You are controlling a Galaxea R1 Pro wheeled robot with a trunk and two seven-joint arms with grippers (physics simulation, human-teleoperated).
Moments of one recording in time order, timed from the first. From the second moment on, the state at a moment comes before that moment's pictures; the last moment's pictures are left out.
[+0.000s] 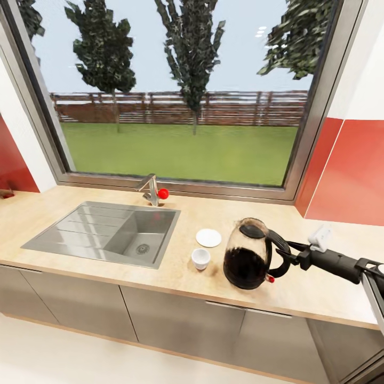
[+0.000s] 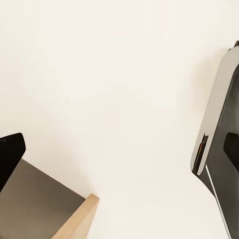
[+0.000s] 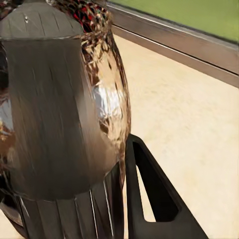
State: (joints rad) left arm -0.06 0.06 -0.19 0.02 0.29 -0.23 0.34; right arm -0.44 -0.39 -0.27 -1.48 0.02 0.39 0.98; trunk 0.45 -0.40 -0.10
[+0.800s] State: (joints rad) left arm -0.06 0.07 -0.19 0.02 0.29 -0.23 0.34; right arm -0.80 -0.39 -0.26 -1.50 0.07 0.80 0.97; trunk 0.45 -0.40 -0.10
